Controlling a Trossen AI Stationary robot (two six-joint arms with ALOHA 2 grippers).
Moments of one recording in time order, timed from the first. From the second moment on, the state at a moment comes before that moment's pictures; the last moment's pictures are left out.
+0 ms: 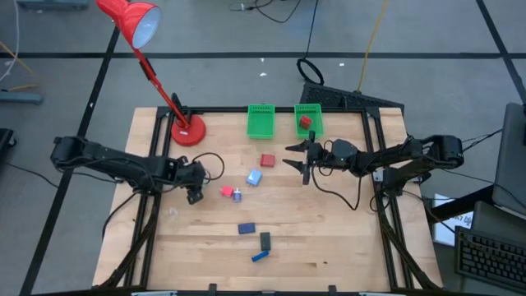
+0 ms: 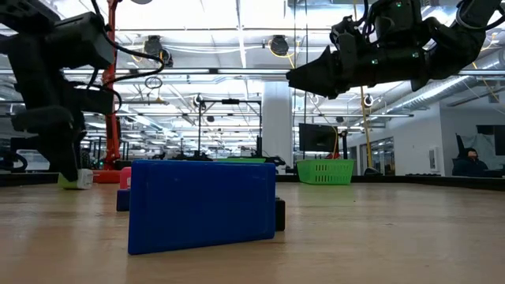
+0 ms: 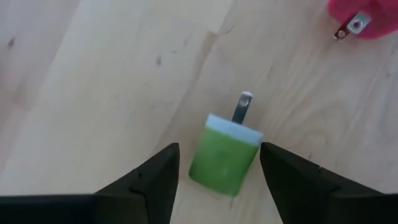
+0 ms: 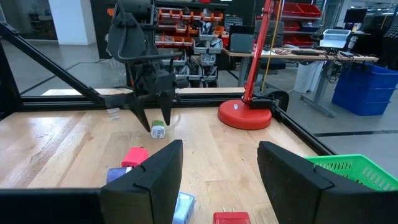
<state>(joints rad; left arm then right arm) -0.06 1.04 0.41 -0.62 -0.20 -0.46 -0.18 1.39 0.44 0.93 -0.03 -0.04</state>
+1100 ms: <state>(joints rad) -0.06 1.12 0.41 -0.58 -0.16 -0.49 -0.18 1.39 0.44 0.92 -0.03 -0.04</state>
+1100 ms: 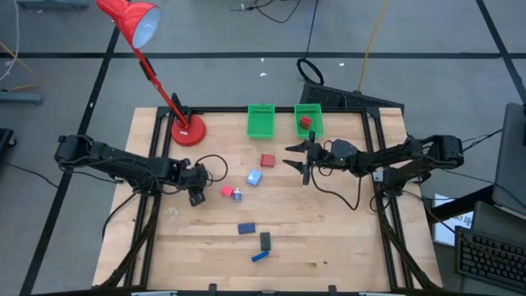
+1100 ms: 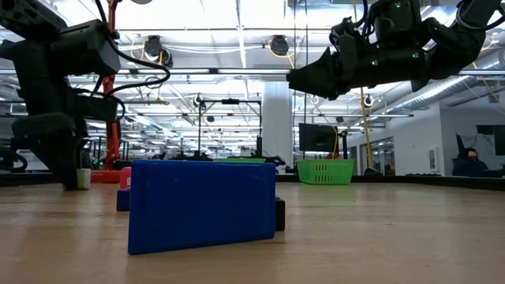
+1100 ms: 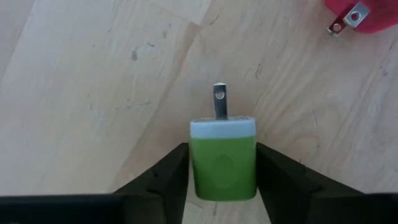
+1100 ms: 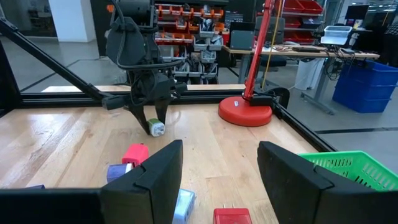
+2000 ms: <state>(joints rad) -0.06 1.11 0.41 -0.57 -0.16 -0.53 -0.18 1.39 0.44 0.91 -0.03 -0.04</state>
